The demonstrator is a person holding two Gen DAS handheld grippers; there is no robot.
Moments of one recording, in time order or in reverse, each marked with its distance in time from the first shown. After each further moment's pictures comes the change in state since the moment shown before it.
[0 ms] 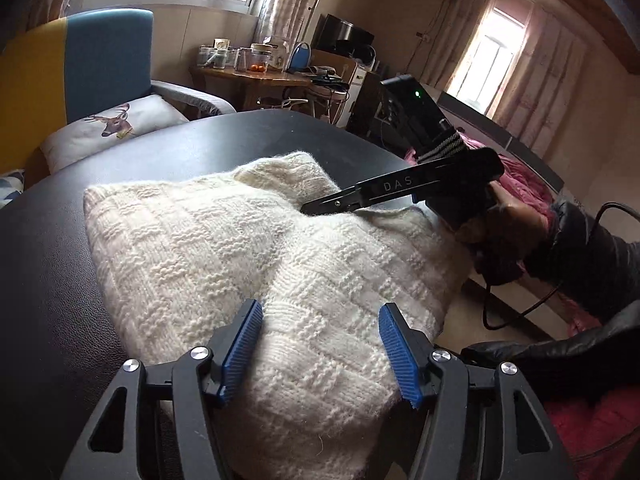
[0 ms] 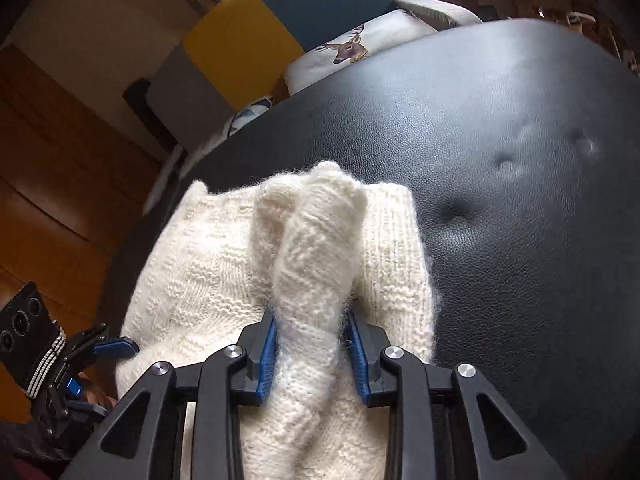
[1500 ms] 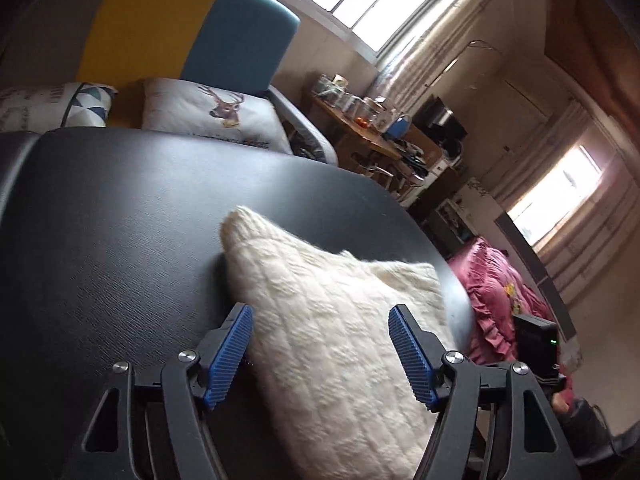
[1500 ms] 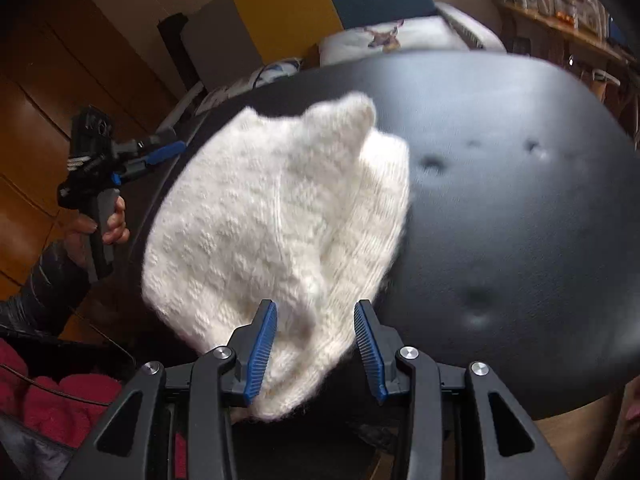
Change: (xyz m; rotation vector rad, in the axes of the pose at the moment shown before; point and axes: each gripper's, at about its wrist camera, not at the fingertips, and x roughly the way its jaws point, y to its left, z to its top) left arm -0.032 0.111 0.030 -0.405 -0.175 0.130; right arm -0.080 0.063 -0.013 -0.329 0.065 -0.169
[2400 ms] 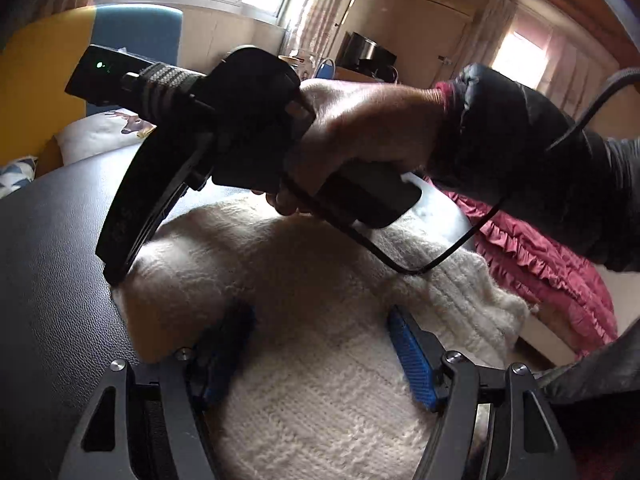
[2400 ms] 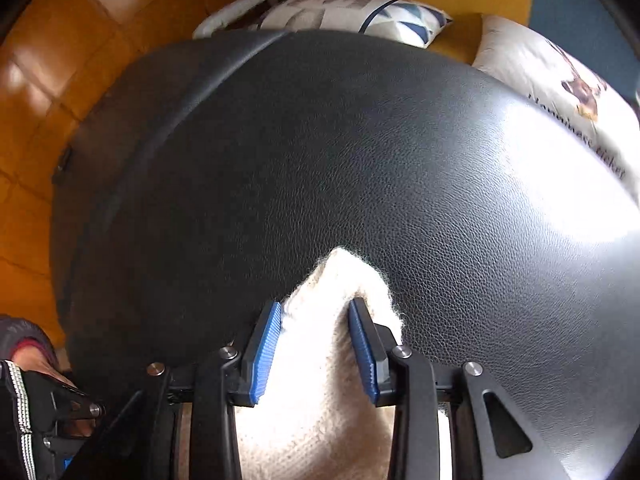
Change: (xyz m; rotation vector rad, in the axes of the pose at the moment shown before) left arm 0.050 -0.063 -0.061 0.395 0.098 -0.084; right arm 0.275 0.115 0.180 -0.364 0.370 0.139
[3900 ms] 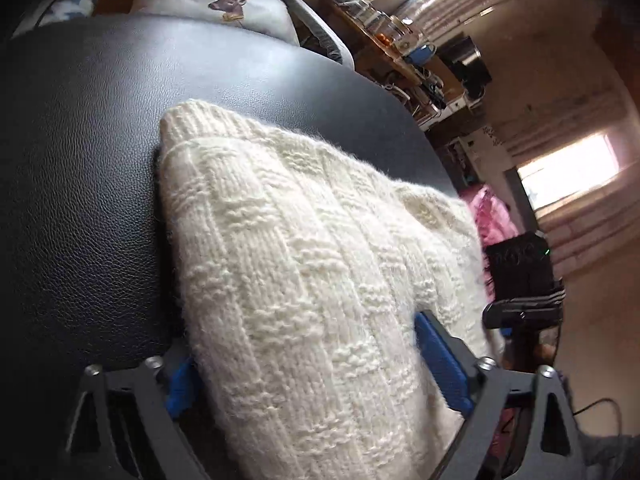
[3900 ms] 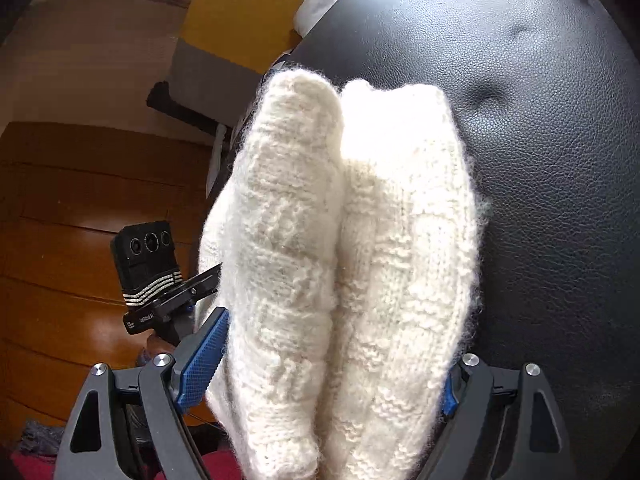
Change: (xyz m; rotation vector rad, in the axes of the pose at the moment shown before) left arm 0.006 0.073 -0.002 -0.450 0.229 -0.015; right arm -0.080 -0.059 -0.257 0.712 -0.342 0.422
